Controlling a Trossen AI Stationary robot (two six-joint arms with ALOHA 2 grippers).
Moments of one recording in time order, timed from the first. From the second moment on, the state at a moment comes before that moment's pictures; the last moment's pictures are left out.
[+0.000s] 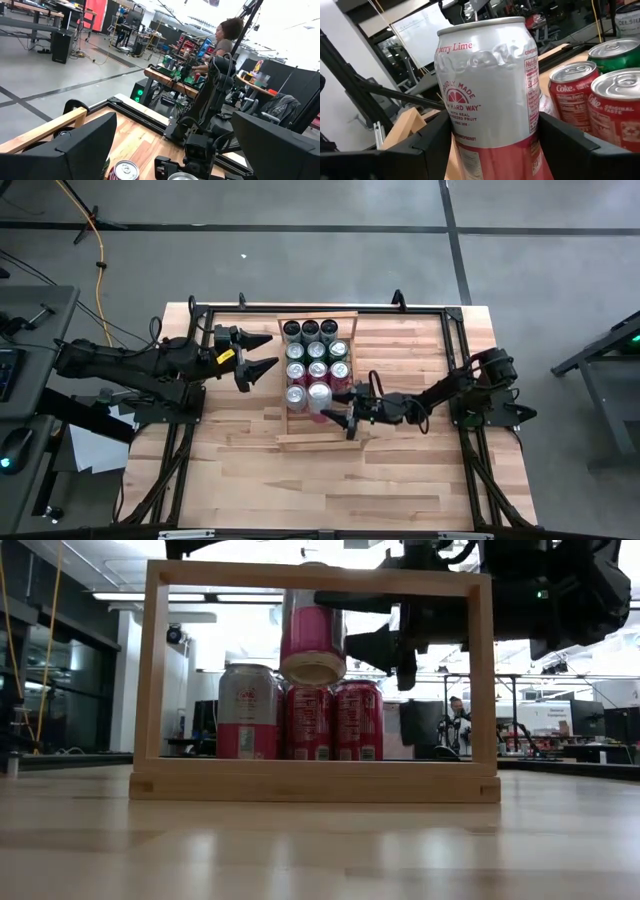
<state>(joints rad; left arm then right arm) -0.11 0.82 0.73 0.14 -0.44 -0.37 0.24 1.81 0.61 1.23 0.38 0.43</state>
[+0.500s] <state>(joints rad) -0.11 0.82 0.73 0.13 -0.43 -0.37 0.22 1.59 0.61 1.11 0.36 0.30</state>
